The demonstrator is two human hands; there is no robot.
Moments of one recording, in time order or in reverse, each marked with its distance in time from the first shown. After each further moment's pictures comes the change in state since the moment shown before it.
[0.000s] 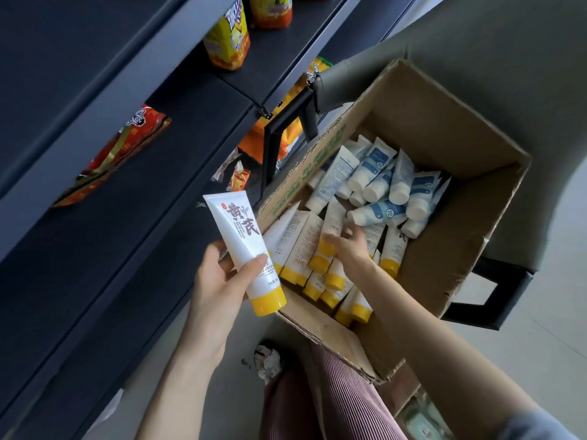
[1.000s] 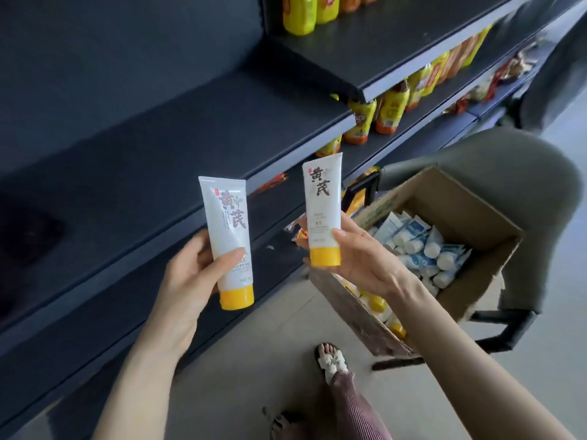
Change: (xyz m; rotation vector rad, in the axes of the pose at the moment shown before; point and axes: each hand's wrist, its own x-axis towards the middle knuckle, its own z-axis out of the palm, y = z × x) left_hand -0.194 0.047 -0.158 -0.121 0.086 0.460; right_hand -0.283 -0.056 0.041 0.130 -1.304 -0.271
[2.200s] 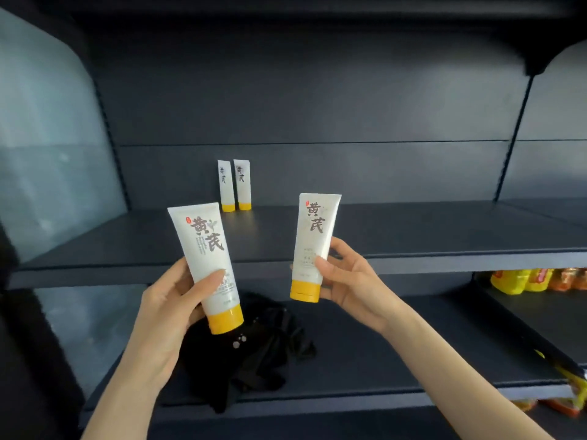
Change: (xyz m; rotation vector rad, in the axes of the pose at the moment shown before) left_hand -0.232 0.223 -0.268 -0.145 0.645 0.650; right_hand 0.111 -0.004 0.452 -0.470 -0.592 -0.123
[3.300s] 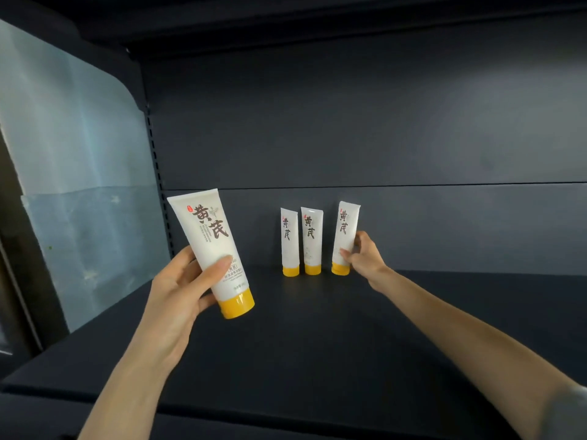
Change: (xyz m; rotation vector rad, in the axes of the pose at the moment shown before) left_hand 0.237 -0.003 -0.079 0.093 0.104 0.139; right_hand 0.386 0.058 -0.082 -0.684 0.405 0.003
